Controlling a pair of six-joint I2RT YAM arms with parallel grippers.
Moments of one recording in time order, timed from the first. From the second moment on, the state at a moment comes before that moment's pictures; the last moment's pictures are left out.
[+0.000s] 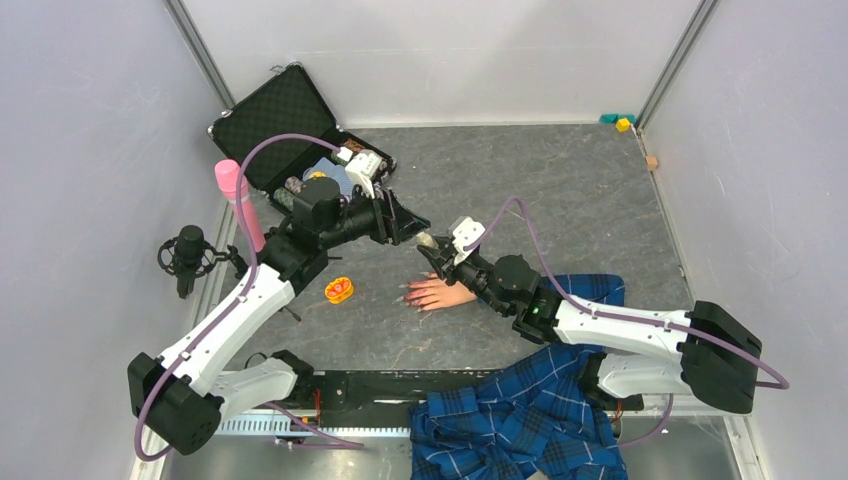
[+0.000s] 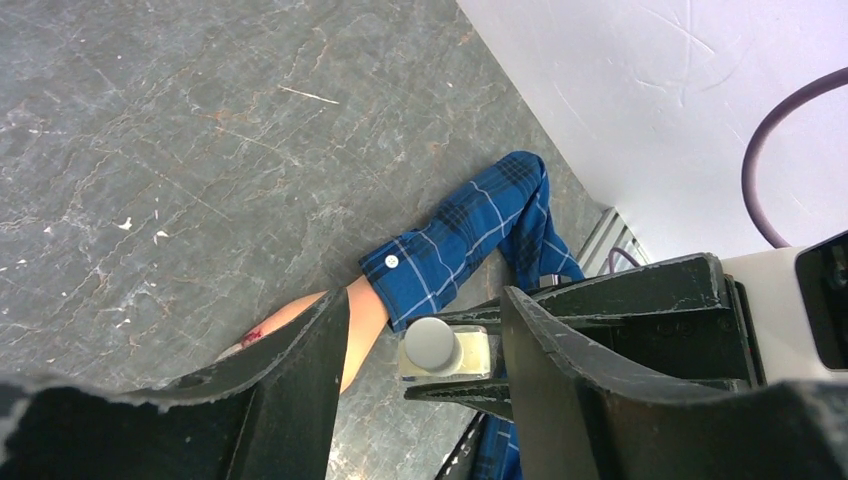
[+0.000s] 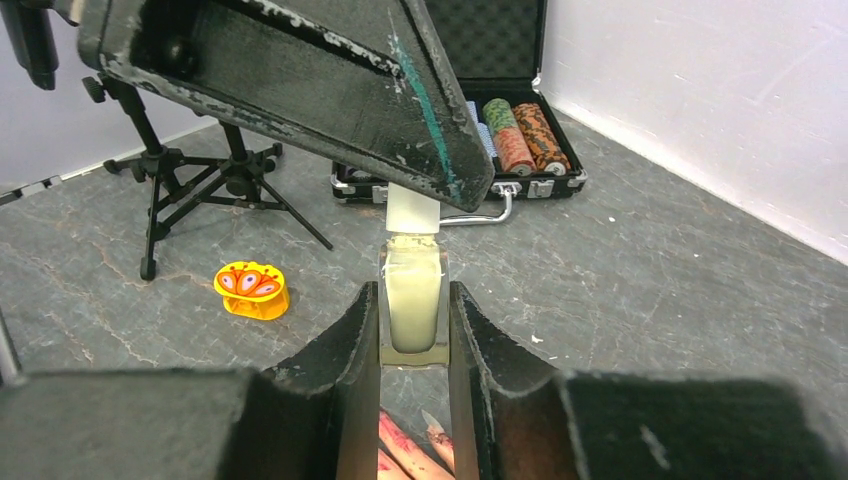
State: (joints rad) left arm -0.54 1.07 0.95 -0.13 0.43 -0.50; right arm 1.09 1.21 0.61 0.66 0.27 -0.09
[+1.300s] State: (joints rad) left arm -0.52 1.10 0.95 0.02 0.70 -0.52; right arm 1.00 1.11 0.57 0.69 0.10 0.07
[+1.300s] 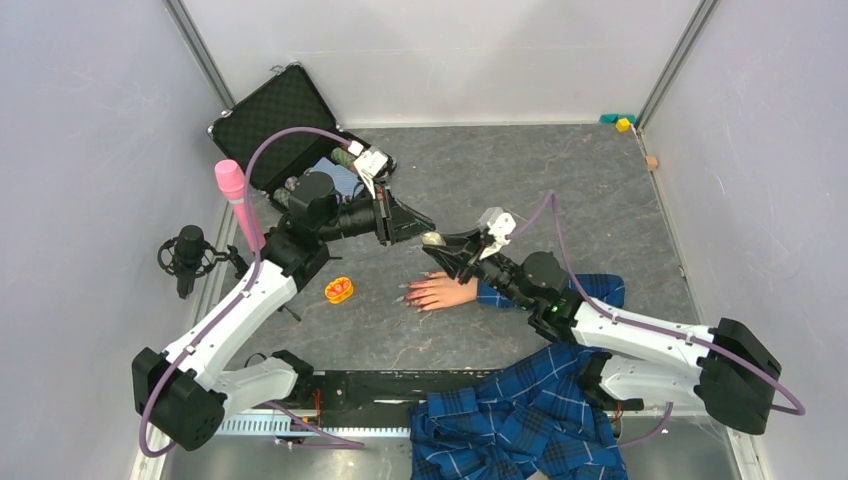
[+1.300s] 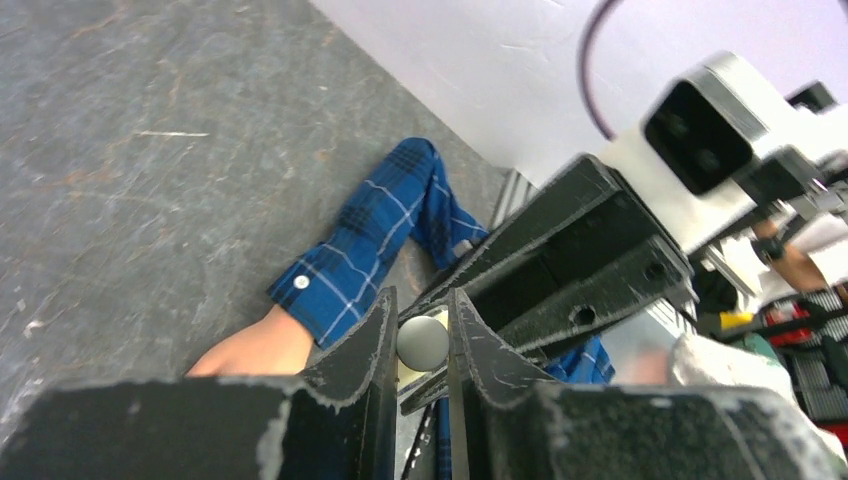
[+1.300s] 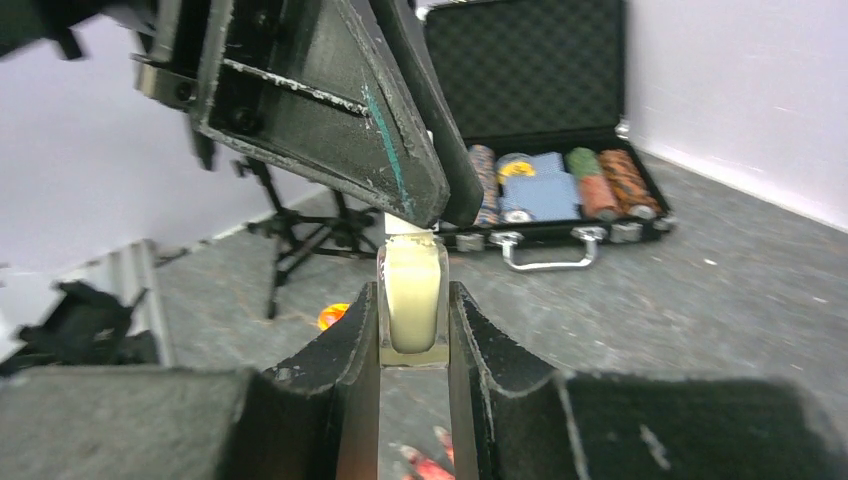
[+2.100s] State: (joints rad) left arm -0.63 1.04 1.07 -0.05 0.98 -0.30; right arm 0.80 1.16 0.47 1.27 -0.62 0.68
